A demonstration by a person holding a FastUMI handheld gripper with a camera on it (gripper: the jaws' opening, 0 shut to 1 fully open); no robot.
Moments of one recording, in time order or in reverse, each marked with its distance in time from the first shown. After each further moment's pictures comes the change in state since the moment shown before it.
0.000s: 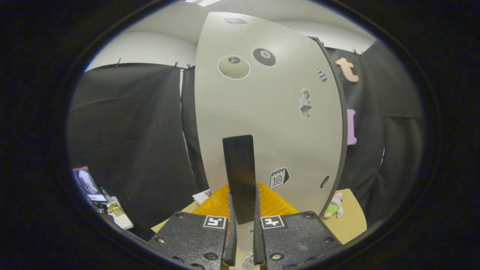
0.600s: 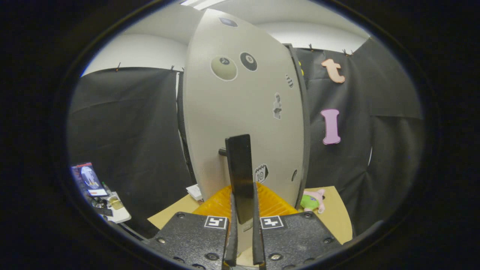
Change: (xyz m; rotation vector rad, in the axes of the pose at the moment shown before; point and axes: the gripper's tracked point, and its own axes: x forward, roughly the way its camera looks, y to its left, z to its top) arm -0.085 -0.077 -0.003 0.003 0.006 -0.044
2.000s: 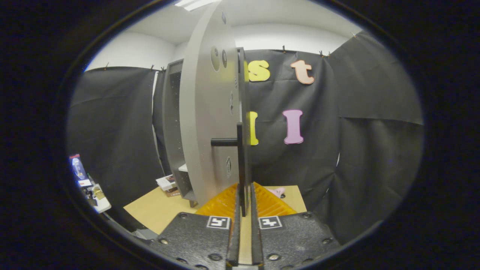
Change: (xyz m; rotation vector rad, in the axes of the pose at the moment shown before) arm -0.068 -0.169 -0.014 -0.039 -0.002 -0.188
